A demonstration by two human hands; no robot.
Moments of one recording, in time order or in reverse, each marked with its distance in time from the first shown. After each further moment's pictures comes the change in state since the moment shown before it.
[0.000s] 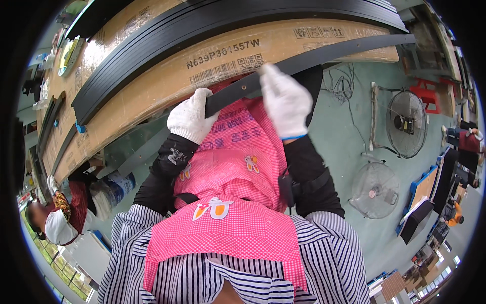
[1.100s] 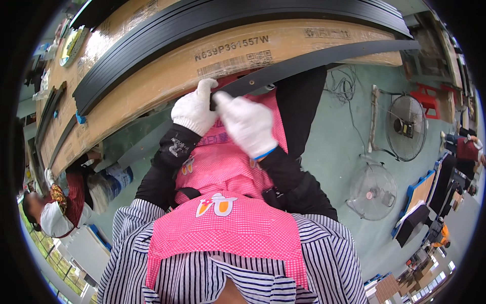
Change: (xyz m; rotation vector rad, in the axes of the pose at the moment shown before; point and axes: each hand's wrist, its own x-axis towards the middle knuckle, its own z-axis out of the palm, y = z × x) left_hand 0.002 -0.003 -0.006 -0.068 -0.059 -0.048; right_hand -0.047 -0.062 0.030 -0.072 -0.335 -0.178
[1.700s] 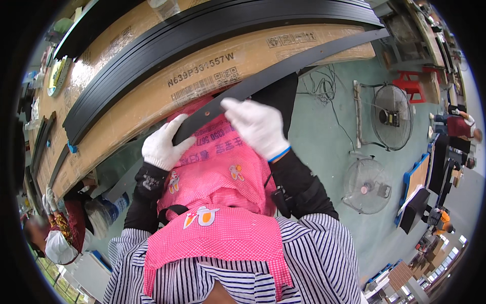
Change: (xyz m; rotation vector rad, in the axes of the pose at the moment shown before) left_hand -0.031 -0.014 -0.030 0.039 -0.103 0.039; right_hand 0.008 0.049 -0.066 0.120 -0.055 0.160
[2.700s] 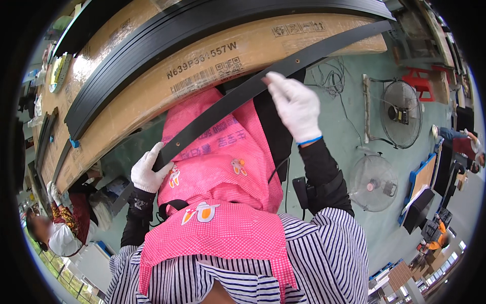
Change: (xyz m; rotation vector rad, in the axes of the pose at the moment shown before) left_hand -0.087 -0.063 0.013 0.050 0.121 0.001; right_hand 0.002 0.047 -0.041 -0.017 0.160 0.100
